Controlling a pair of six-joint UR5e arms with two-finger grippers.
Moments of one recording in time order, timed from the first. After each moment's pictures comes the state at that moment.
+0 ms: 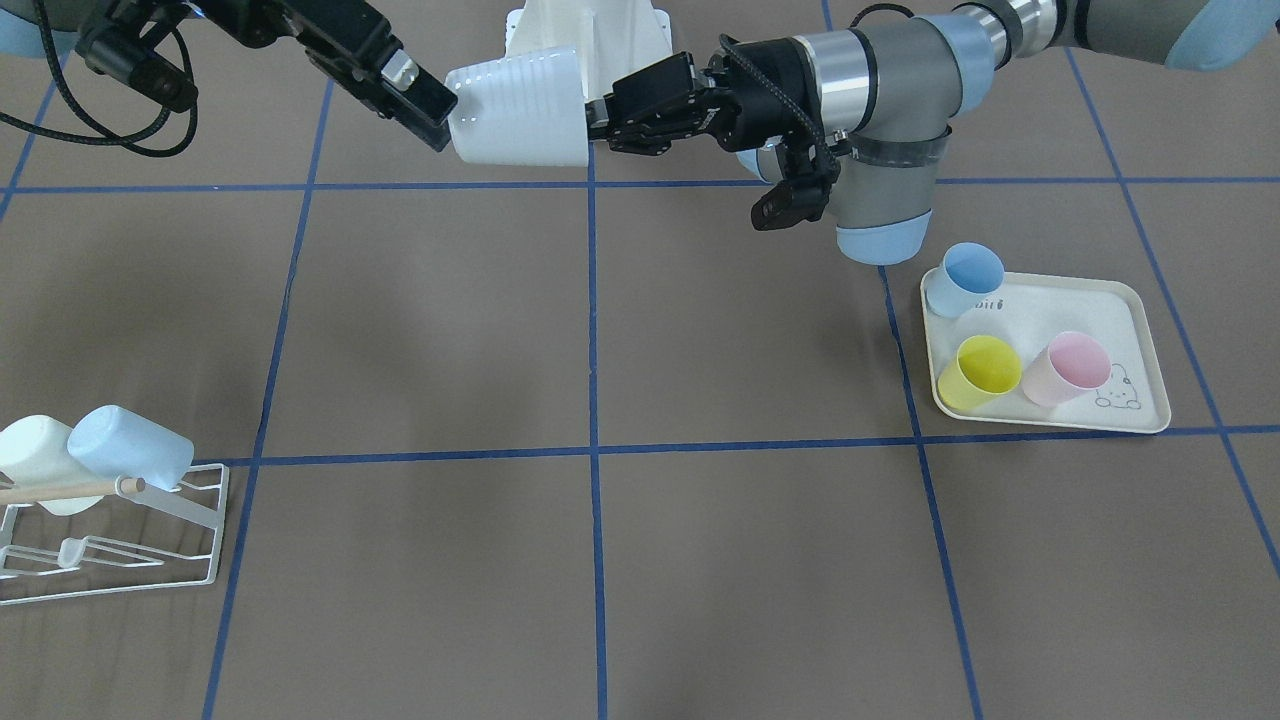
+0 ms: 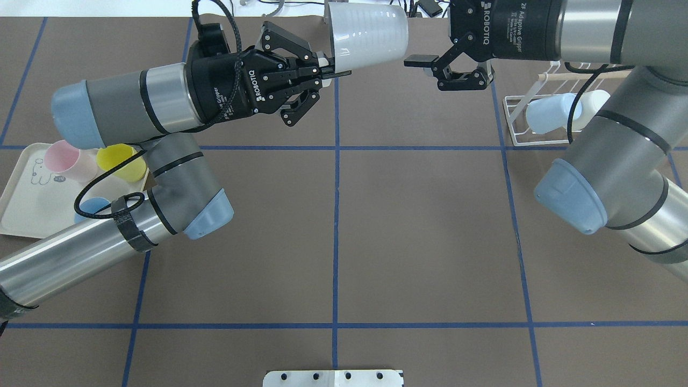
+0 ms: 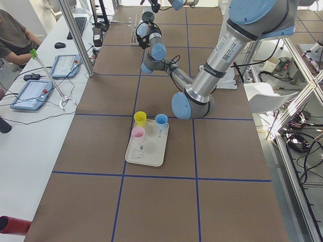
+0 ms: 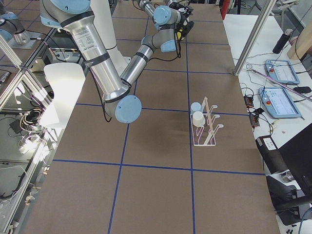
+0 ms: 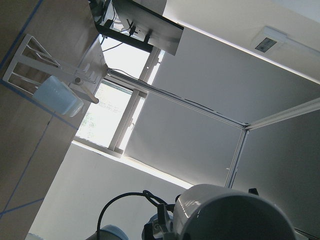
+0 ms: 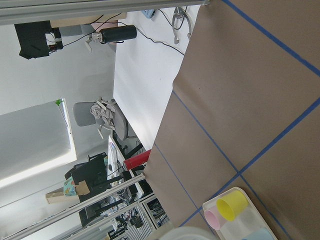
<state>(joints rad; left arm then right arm) -0.70 -2.28 -1.45 -3.39 -1.82 -2.45 0.88 -1.06 1.99 -0.73 1.96 2.38</state>
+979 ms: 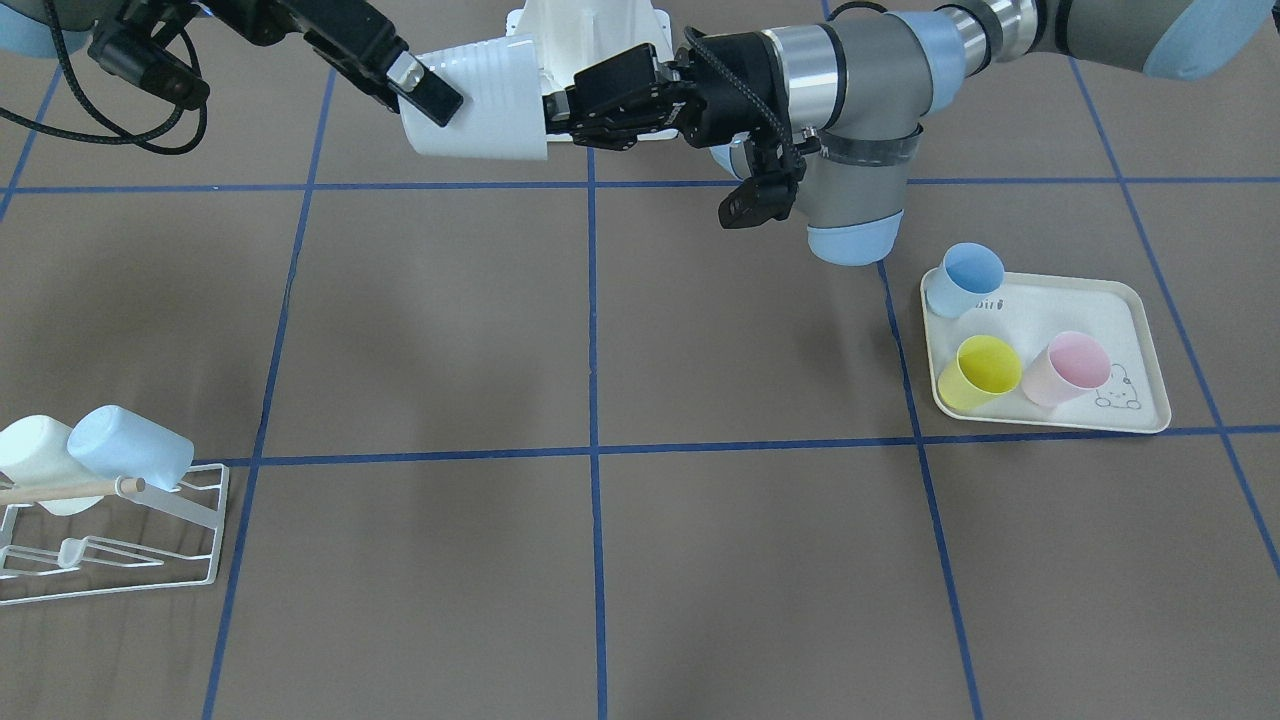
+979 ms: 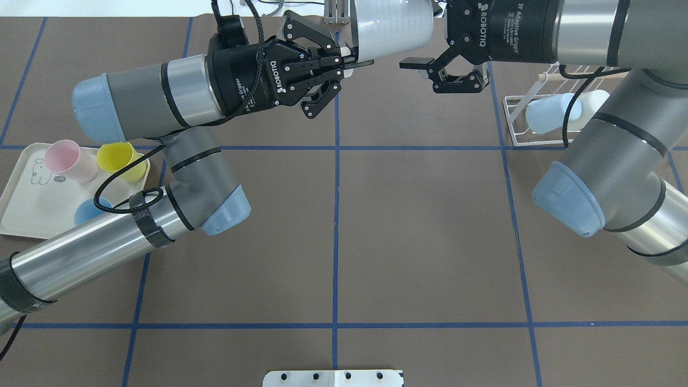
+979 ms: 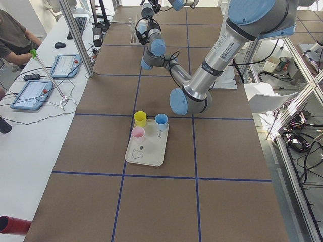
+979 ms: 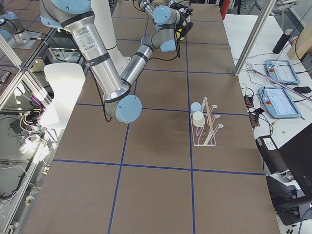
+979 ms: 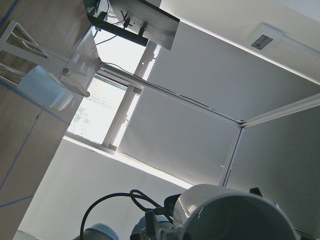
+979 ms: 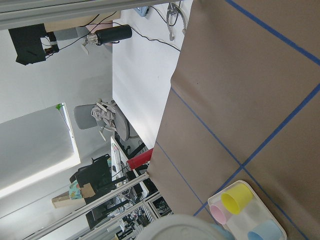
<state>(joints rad) -0.69 -2.34 -1.42 -3.38 -1.80 -2.45 0.87 -1.06 1.99 -0.72 1.95 2.44</state>
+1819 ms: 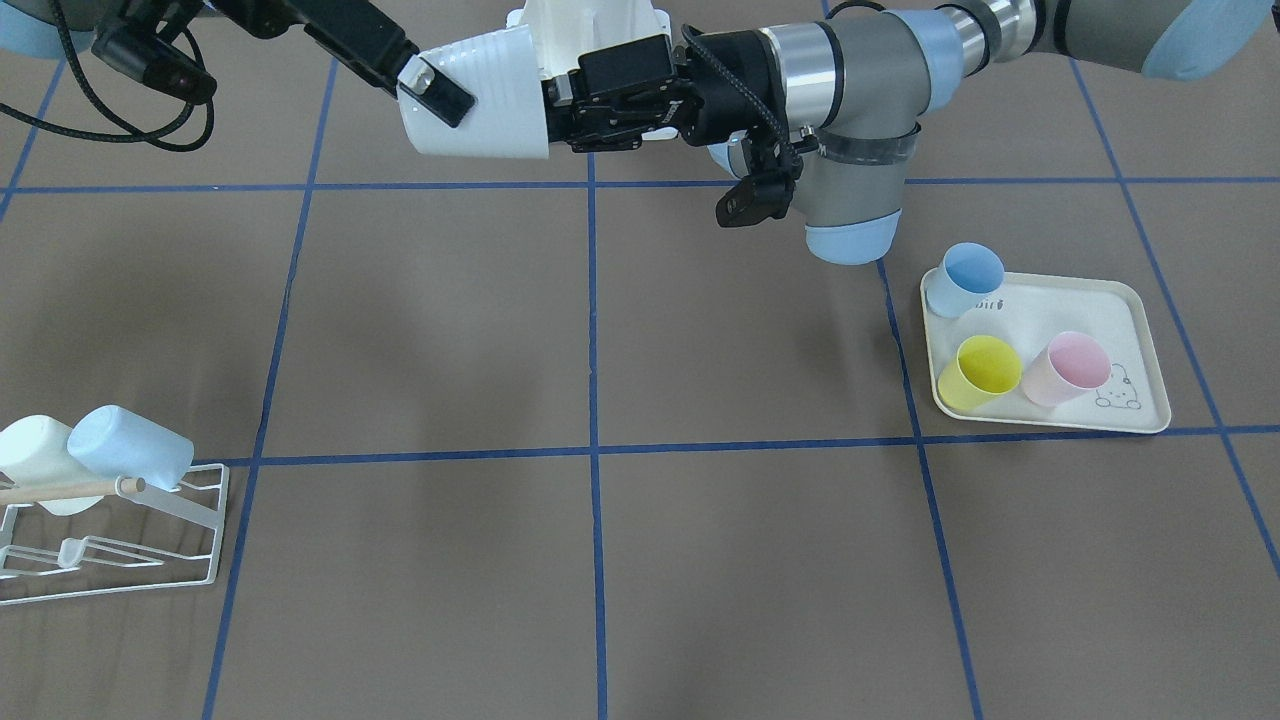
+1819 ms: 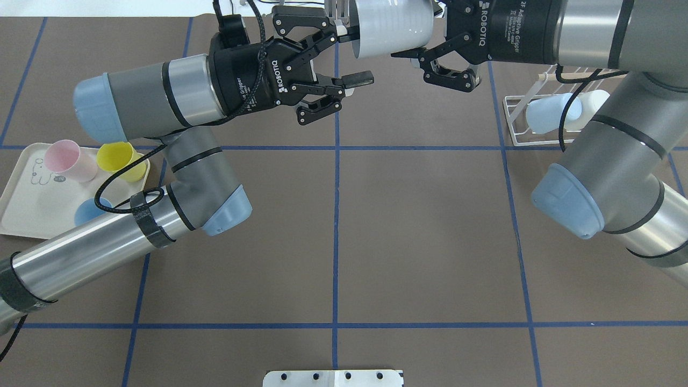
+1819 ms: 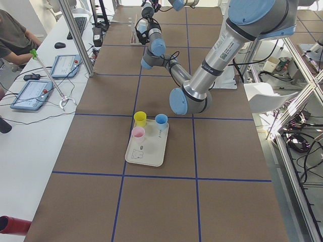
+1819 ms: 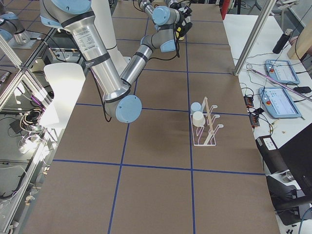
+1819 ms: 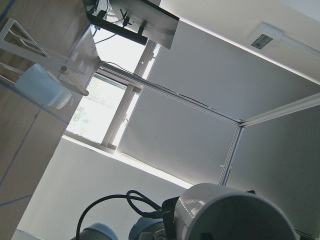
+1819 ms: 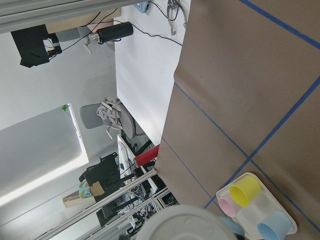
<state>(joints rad) -0.69 -2.34 -1.42 -3.38 -1.80 -2.45 0.87 -1.06 2.00 -0.70 1.94 2.48</state>
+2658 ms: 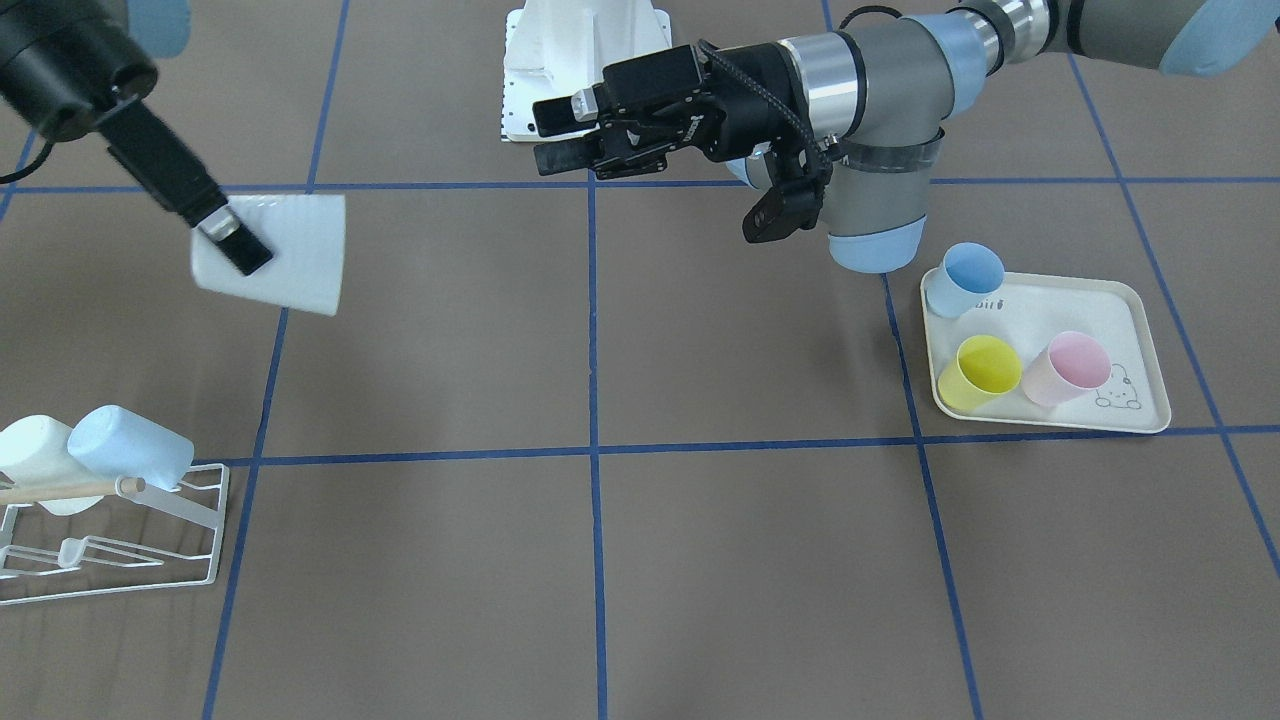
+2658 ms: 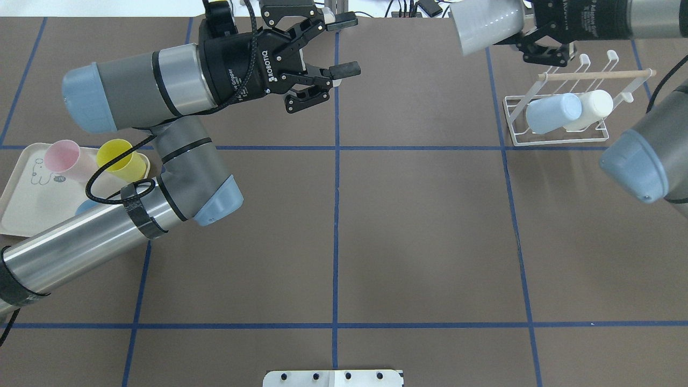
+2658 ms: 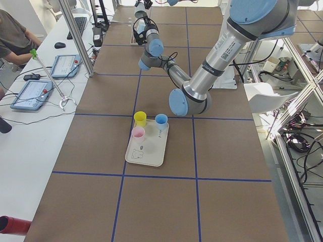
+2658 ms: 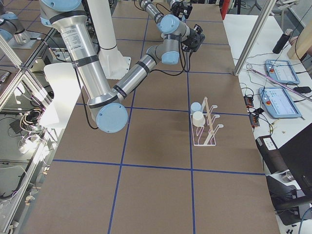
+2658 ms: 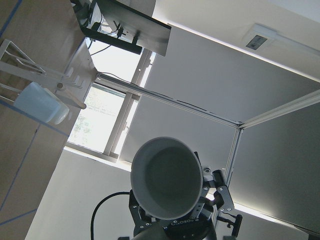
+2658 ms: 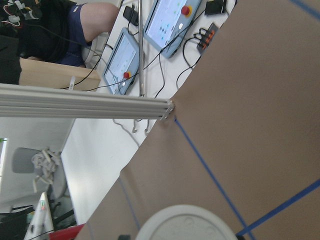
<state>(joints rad) -0.72 -2.33 -1.42 -3.34 -1.81 -2.36 1.09 -1.21 1.97 -0.94 2.06 1.92</state>
